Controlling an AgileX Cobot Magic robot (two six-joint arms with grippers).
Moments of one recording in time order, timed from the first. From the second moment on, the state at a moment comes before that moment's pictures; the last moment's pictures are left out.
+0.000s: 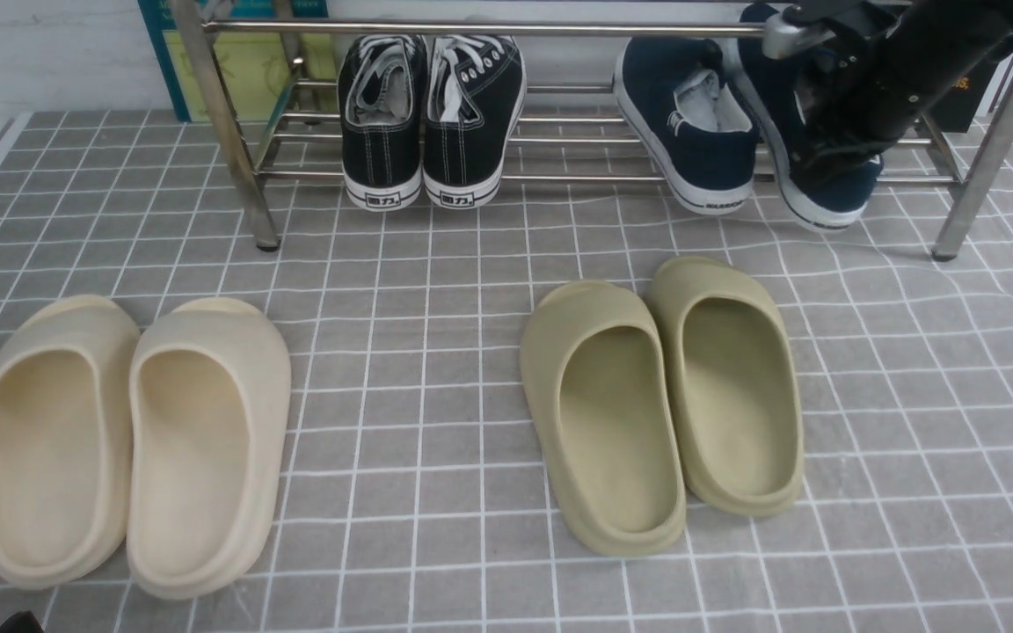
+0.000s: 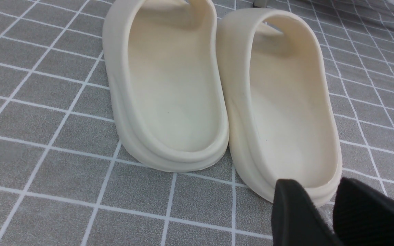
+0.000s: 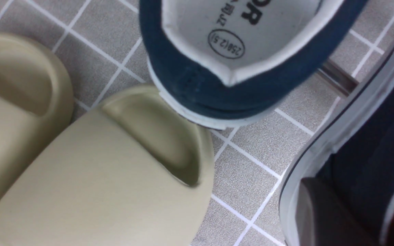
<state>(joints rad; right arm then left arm) 0.06 2.36 -2.40 0.28 1.26 -0.54 0.01 -0.01 0.03 -0.02 0.38 -0.26</state>
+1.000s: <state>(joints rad) 0.06 2.11 -1.91 0.15 1.12 -0.25 0.01 -0.01 0.03 -0.02 0.38 -0.26</state>
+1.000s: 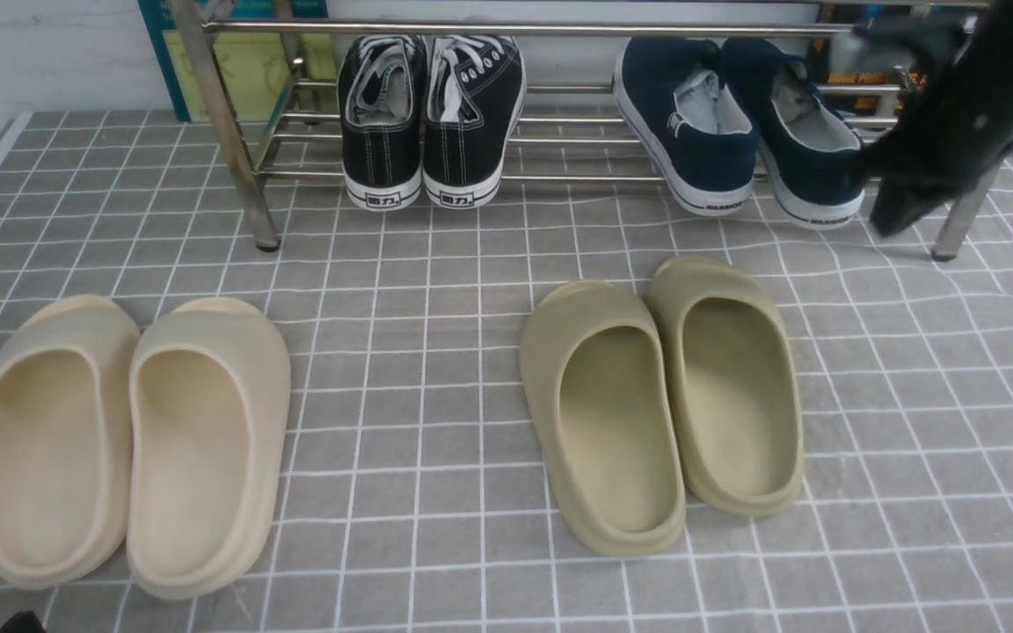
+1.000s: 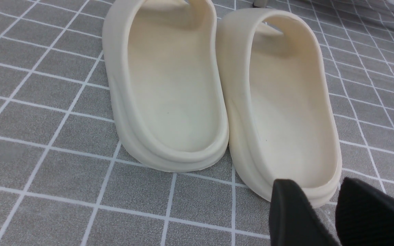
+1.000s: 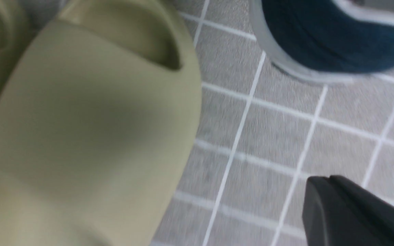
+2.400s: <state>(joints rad) 0.06 1.42 -1.70 0.21 1.20 -0.26 0.01 -0.01 0.03 -0.02 0.38 -0.26</state>
